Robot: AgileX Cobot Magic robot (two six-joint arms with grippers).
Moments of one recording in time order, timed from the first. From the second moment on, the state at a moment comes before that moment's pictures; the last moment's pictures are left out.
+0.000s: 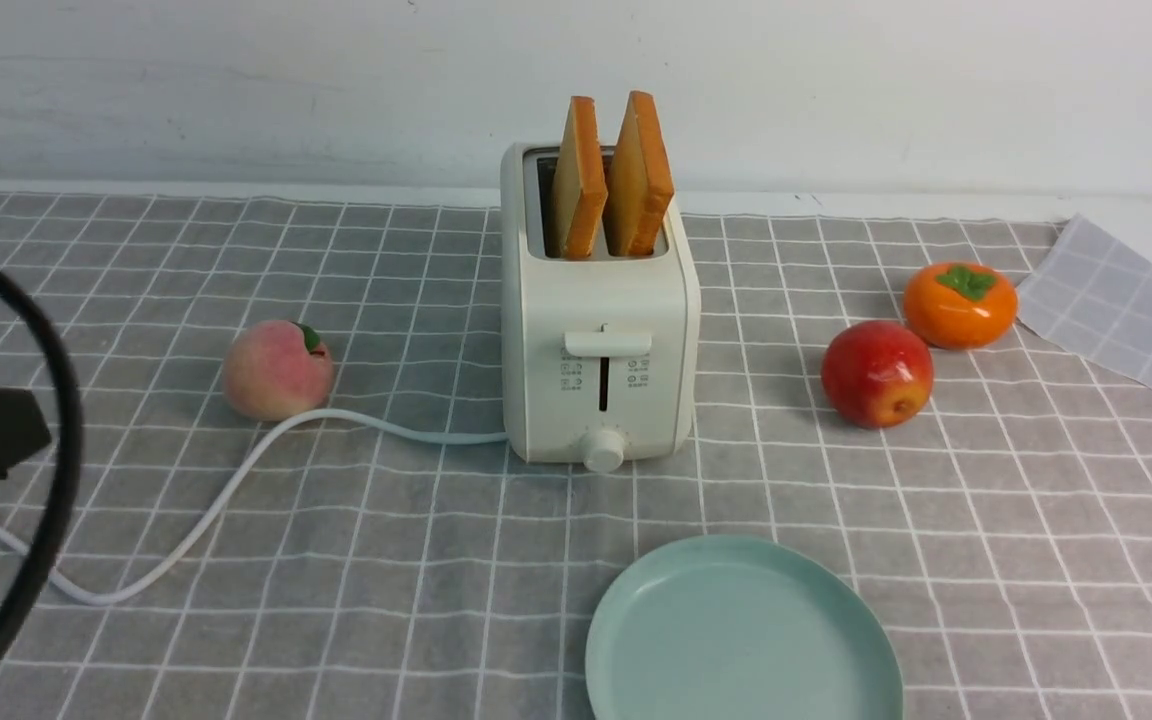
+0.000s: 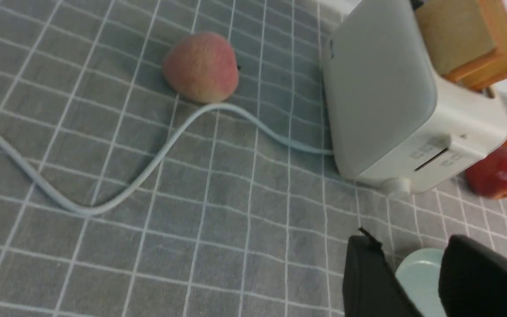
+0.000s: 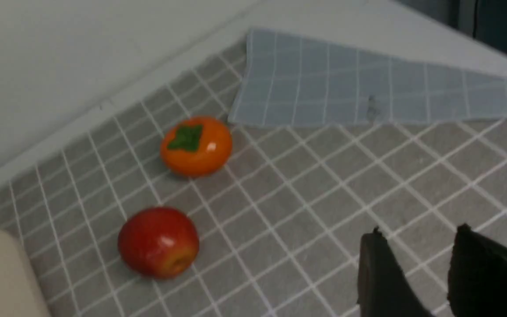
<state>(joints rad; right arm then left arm) -0.05 1.05 -0.97 -0.11 0.67 0.63 -0.14 0.71 -0.75 -0.18 0.65 -0.43</state>
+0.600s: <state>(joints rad) 0.01 1.44 -1.13 1.34 0.81 -0.88 -0.14 0.83 -0.75 -0.36 0.68 -0.43</state>
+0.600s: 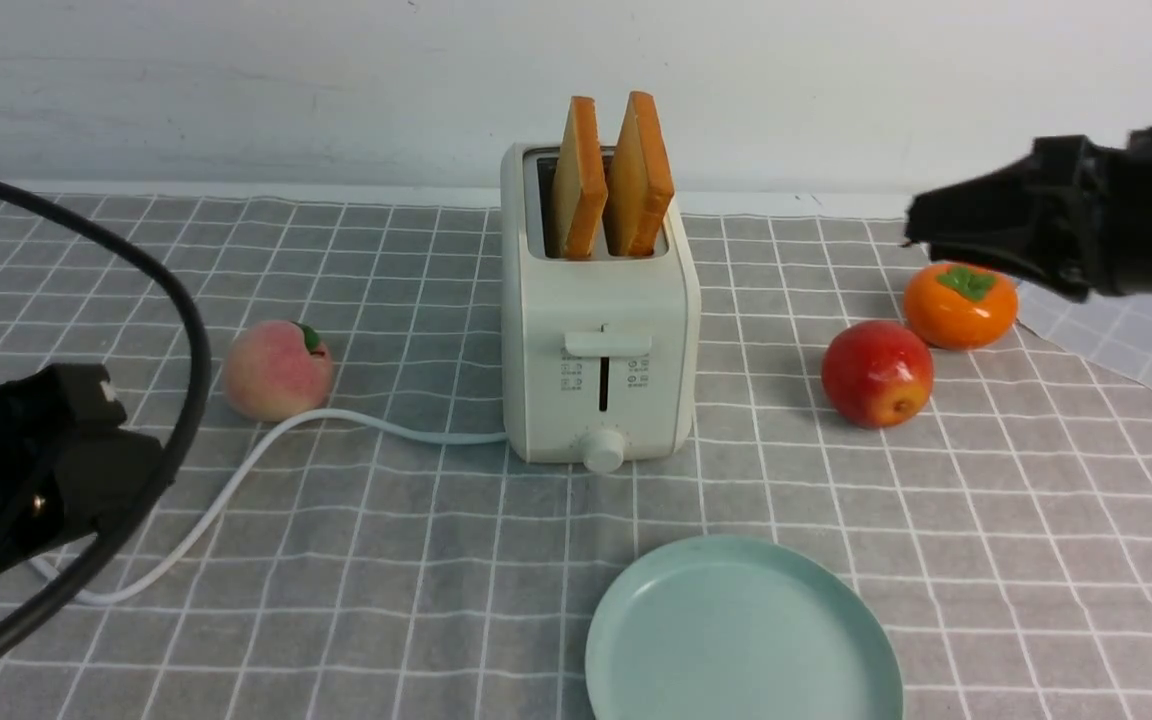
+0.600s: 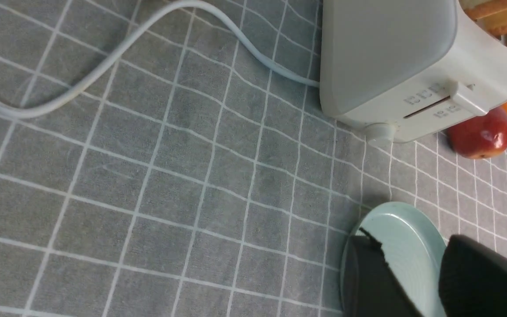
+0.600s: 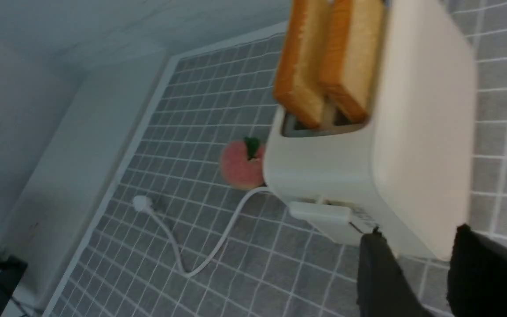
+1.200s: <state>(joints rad) 0.32 1.89 -1.74 0.69 0.61 -0.33 -0.14 0.83 -0.75 -0.47 0.82 -0.29</state>
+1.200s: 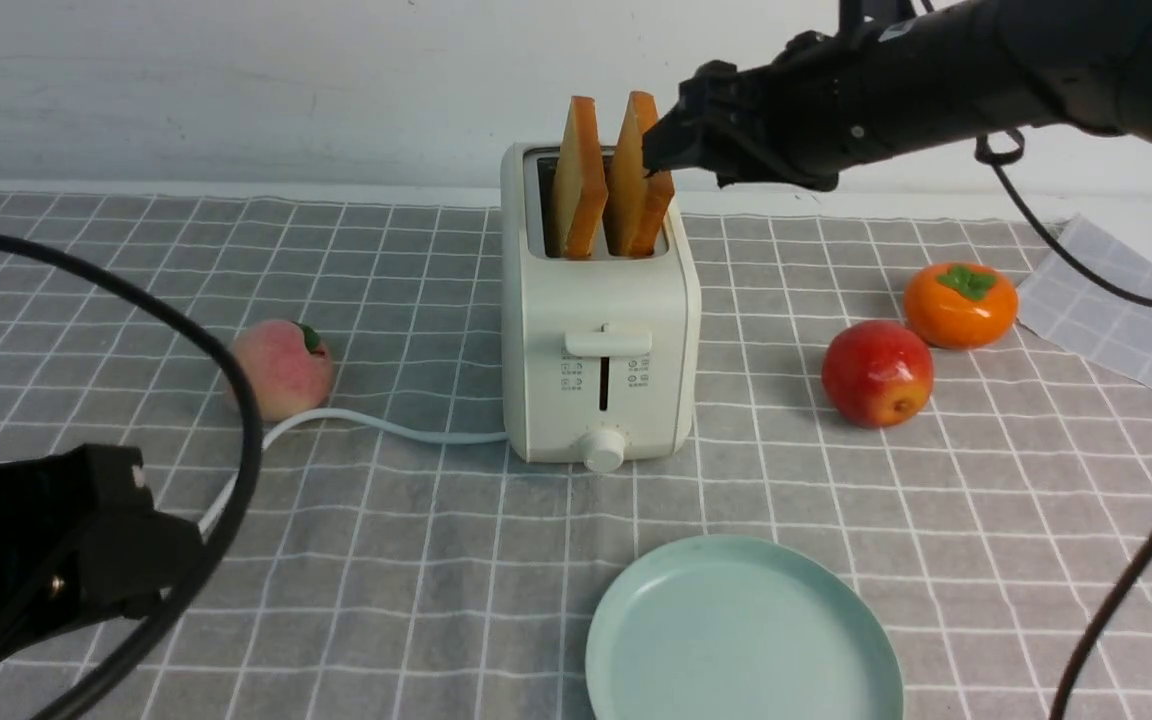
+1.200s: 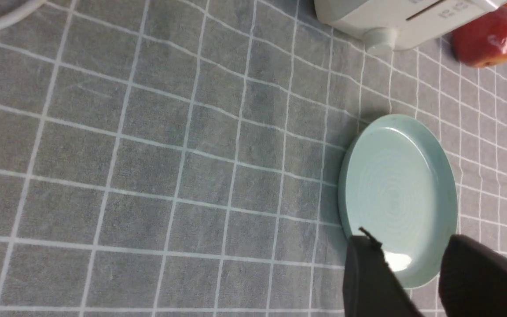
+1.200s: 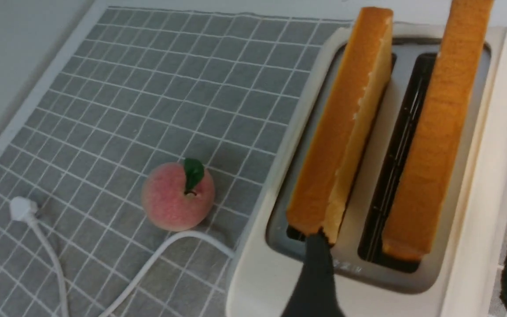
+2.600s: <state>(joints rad) -0.05 1.61 -1.80 0.76 0.99 -0.47 -0.14 0.83 -0.75 -0.57 0.82 -0.25</state>
